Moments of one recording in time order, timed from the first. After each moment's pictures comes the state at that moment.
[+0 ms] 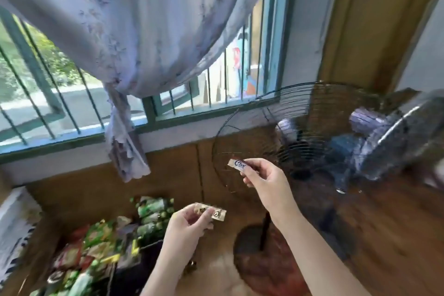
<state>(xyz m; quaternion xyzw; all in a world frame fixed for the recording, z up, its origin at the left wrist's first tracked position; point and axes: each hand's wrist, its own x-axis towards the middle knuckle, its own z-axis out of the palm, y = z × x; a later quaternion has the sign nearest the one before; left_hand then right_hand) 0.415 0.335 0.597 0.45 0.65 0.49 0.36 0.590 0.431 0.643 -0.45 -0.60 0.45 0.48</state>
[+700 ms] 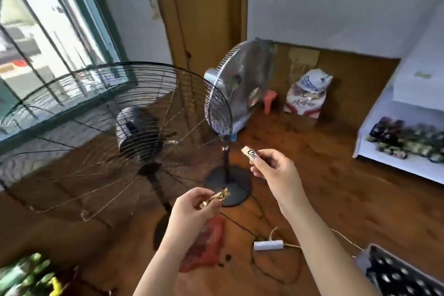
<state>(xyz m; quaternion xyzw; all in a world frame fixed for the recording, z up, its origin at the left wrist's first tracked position) 0.769 0.451 0.574 0.61 0.54 0.31 0.49 0.972 0.428 0.604 -0.62 -0.37 0.34 0.59</state>
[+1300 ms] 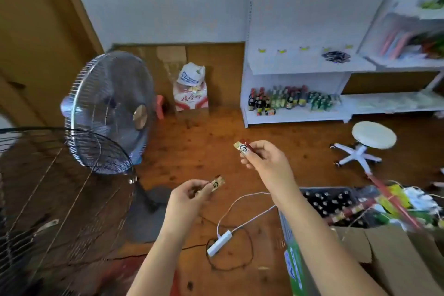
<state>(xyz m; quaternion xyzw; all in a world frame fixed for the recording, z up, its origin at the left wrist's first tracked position) 0.923 0.544 0.551 0.70 0.34 0.17 0.61 1.060 0.406 0.606 -0.72 -0.16 0.17 0.66</state>
